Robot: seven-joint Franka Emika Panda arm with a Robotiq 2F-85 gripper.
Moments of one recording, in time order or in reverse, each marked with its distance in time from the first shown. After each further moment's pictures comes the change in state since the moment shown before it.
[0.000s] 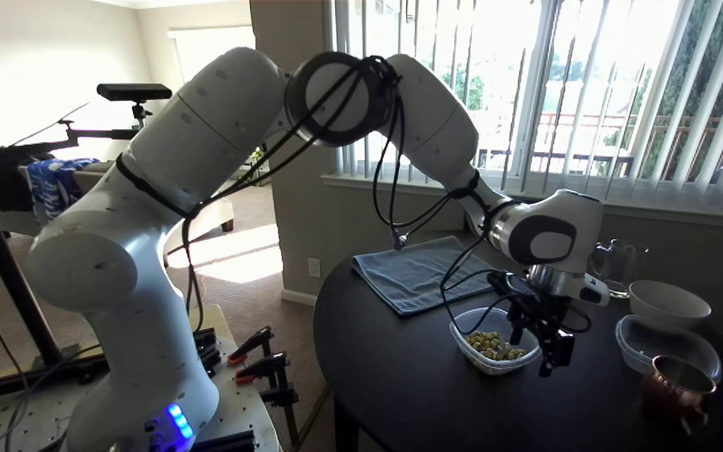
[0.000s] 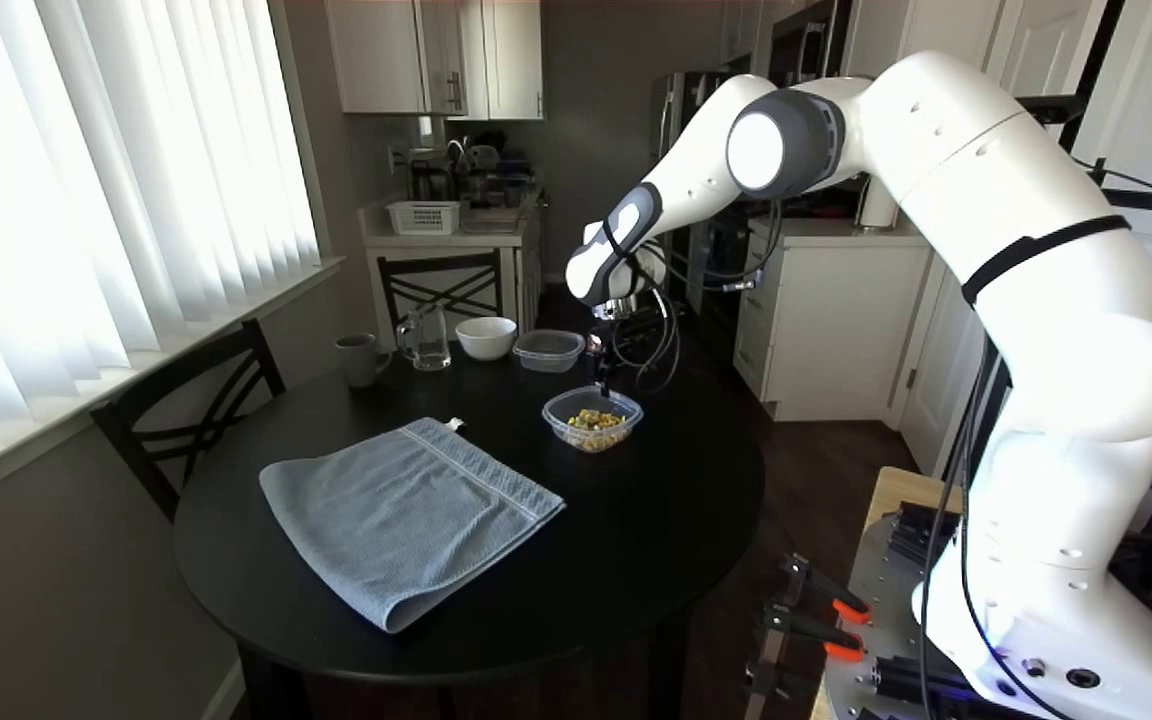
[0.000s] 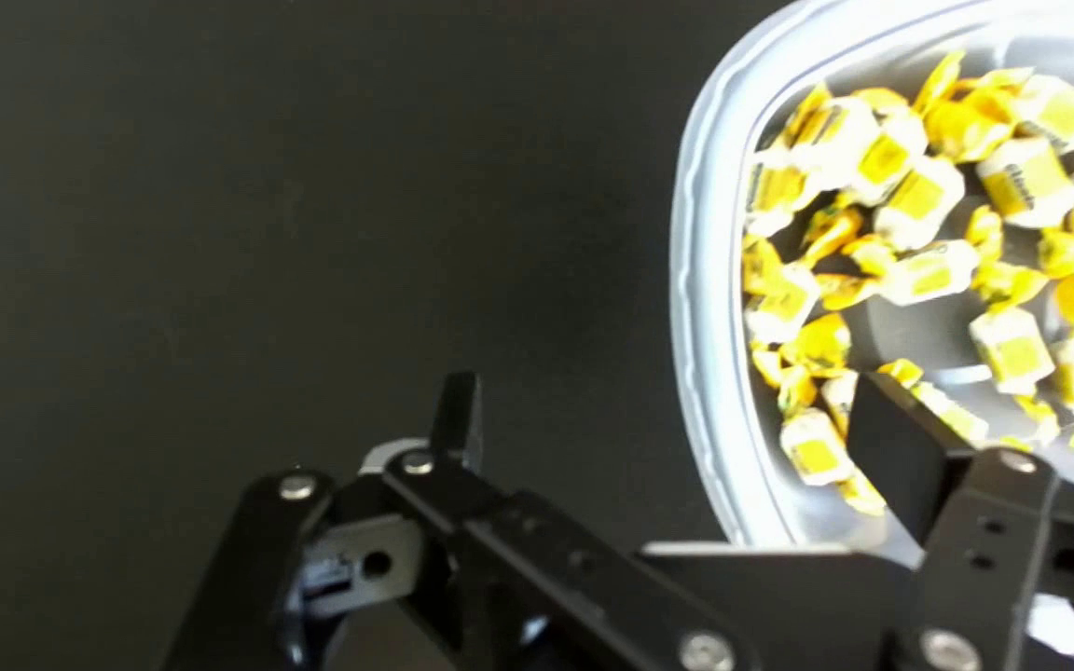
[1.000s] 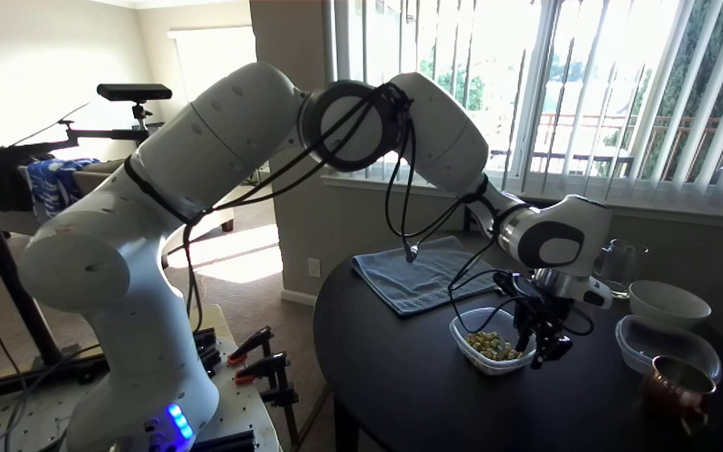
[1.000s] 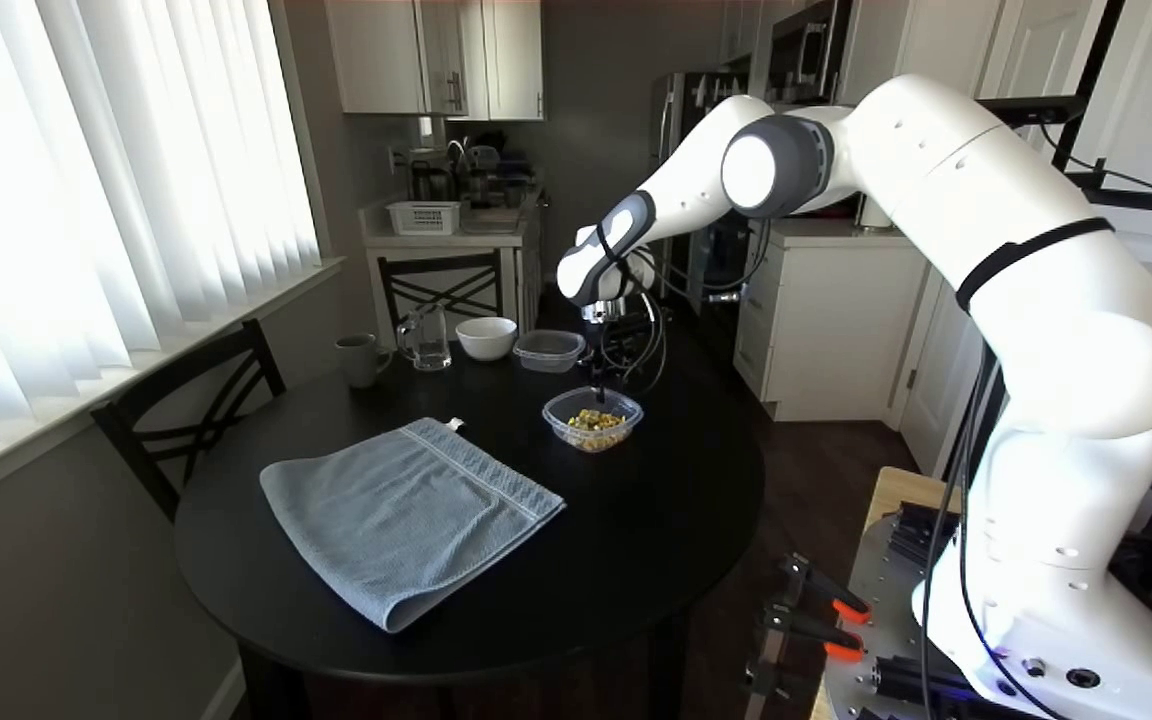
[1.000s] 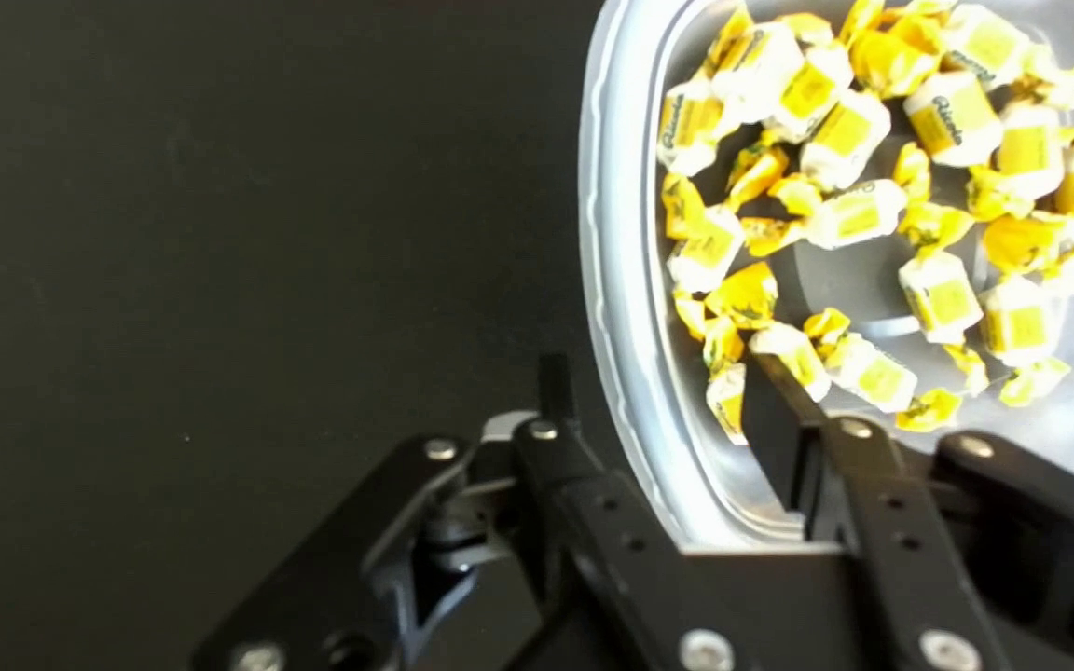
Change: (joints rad) arm -0.057 0.080 0.079 0.135 0.005 -0.062 -0.003
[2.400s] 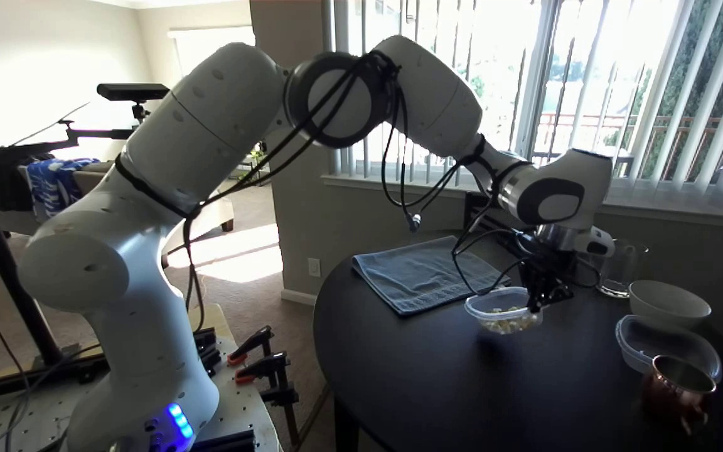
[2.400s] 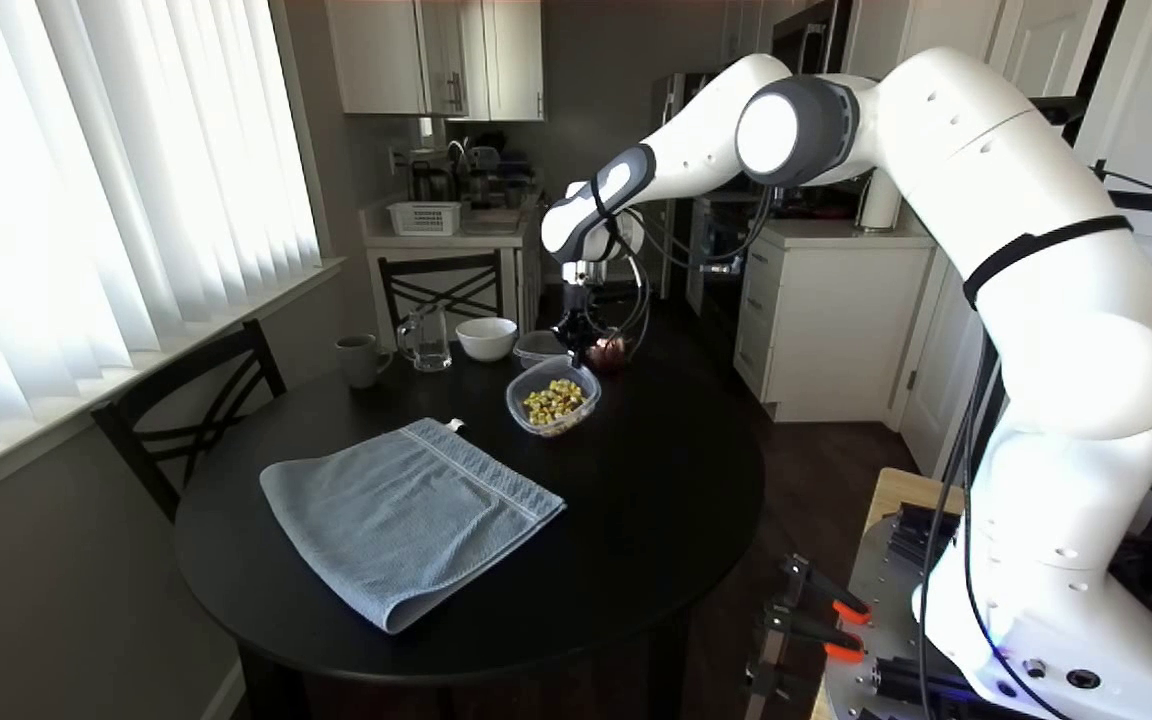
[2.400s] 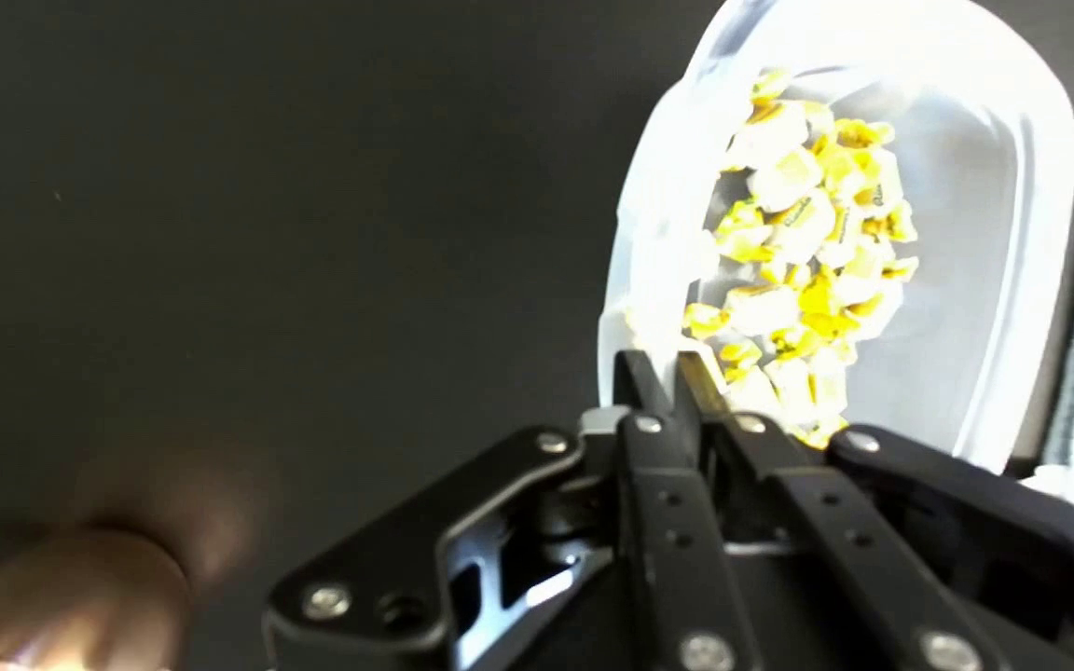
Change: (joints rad) arm -0.002 -0.118 0.073 -0.003 0.045 0.020 -0.099
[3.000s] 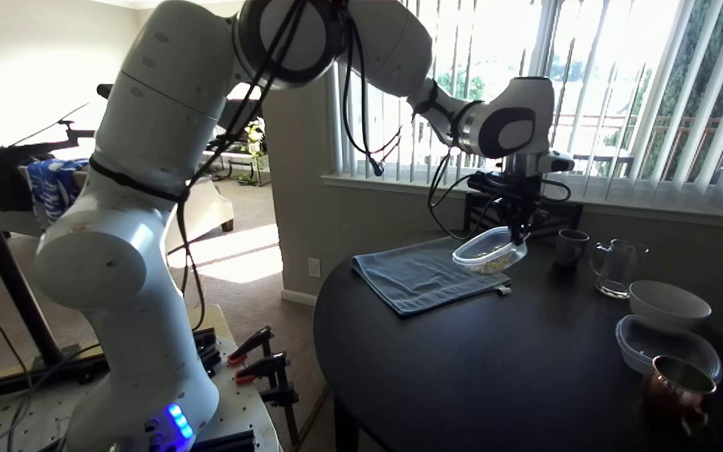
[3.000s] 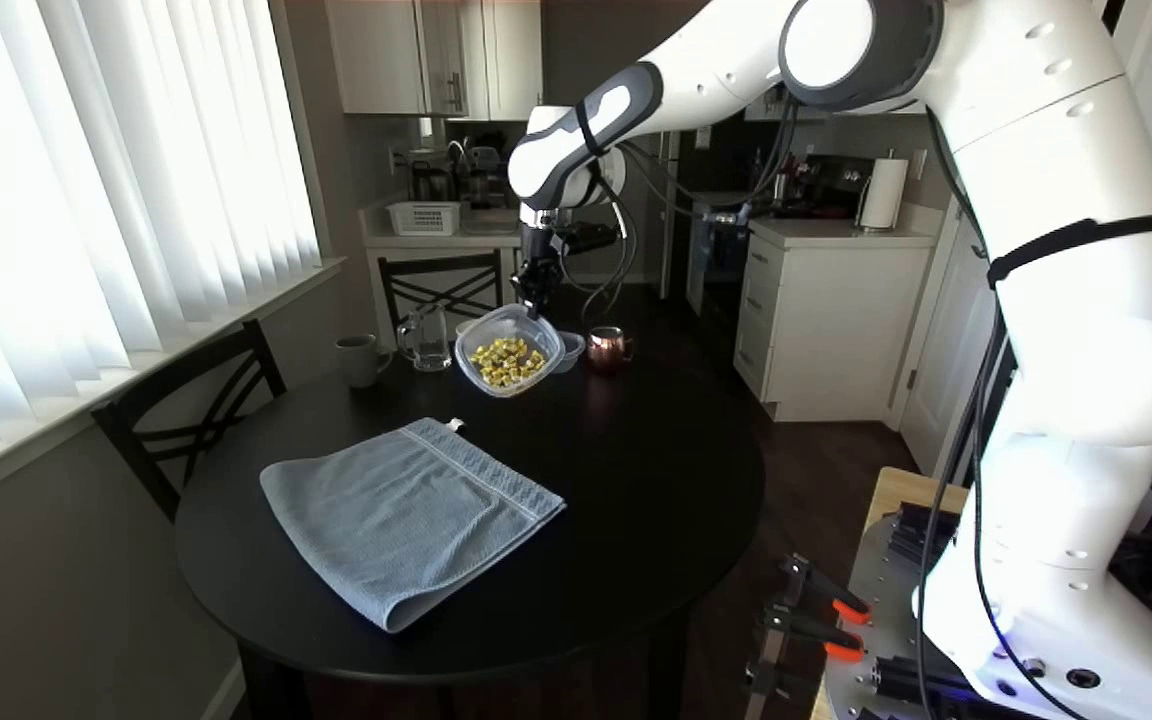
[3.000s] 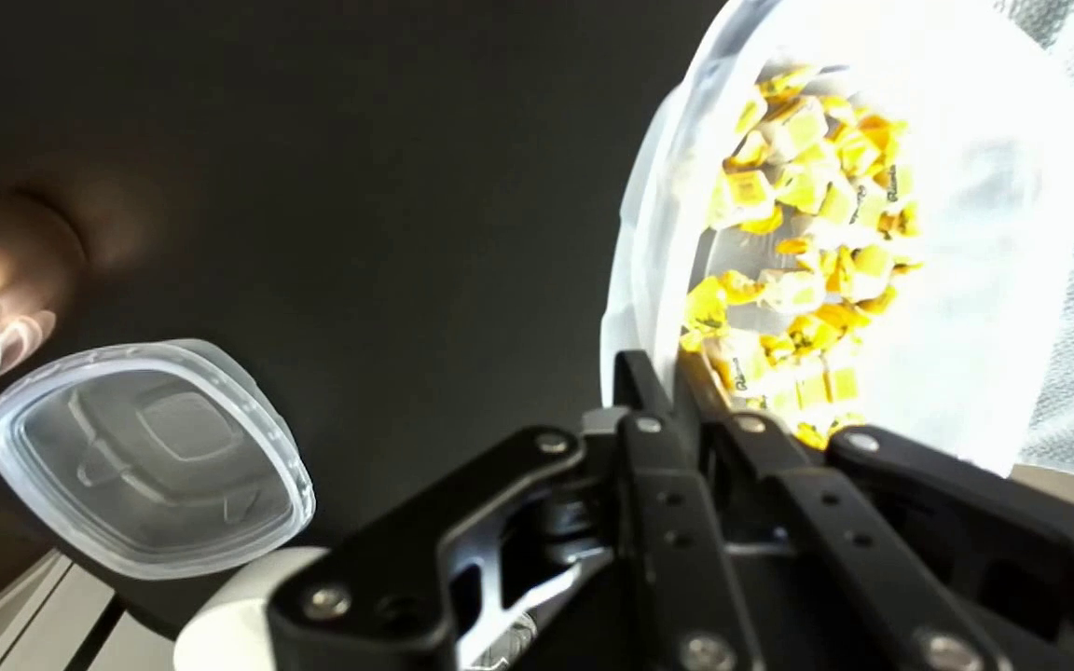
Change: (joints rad) arm 0.137 -0.259 0.007 -0.172 -0.078 0.107 -0.040
